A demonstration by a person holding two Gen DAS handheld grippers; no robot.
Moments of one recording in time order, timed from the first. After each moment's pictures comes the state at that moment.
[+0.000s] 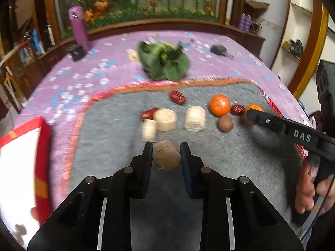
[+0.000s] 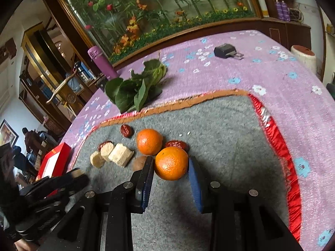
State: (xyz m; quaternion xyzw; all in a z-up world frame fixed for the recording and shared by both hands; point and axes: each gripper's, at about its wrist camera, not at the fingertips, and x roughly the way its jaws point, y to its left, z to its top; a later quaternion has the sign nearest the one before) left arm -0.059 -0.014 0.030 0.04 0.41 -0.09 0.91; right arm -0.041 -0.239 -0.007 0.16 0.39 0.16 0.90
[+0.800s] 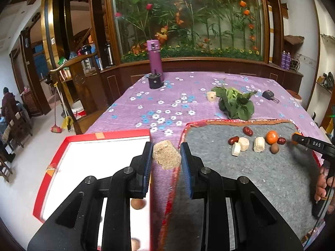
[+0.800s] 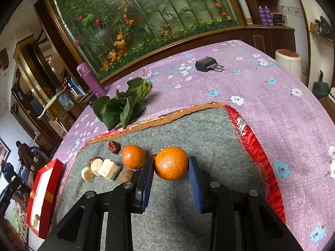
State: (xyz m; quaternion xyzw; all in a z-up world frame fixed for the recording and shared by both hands) left arm -0.130 0.094 0.089 0.03 0.29 0.07 0.95; right arm -0.048 -0.256 0.000 0.18 0.35 0.11 0.91
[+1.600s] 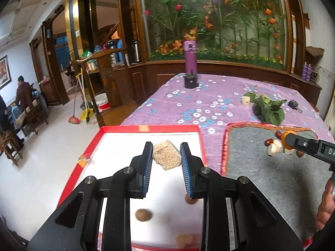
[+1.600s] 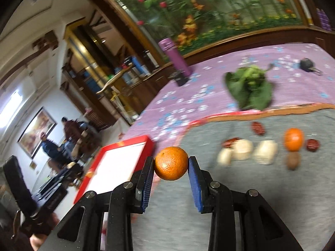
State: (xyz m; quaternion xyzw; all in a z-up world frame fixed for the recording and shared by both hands) left arm -0.158 0.168 0.088 0.01 0.28 0.15 0.95; right arm -0.083 -0.075 0.047 0.17 0.34 0.32 0.87
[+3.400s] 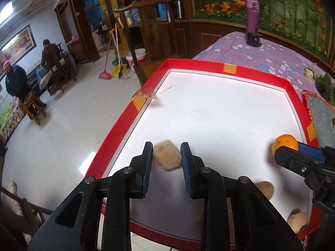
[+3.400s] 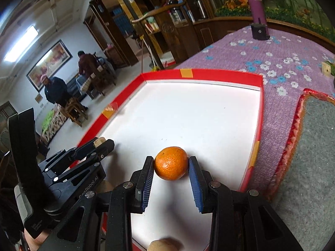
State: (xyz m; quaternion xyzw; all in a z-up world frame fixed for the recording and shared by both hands) left arm -0.162 0.295 0.004 -0.04 0.40 0.26 0.88; right arm -0.090 0.150 -0.011 -0.01 0.44 0.41 0.80
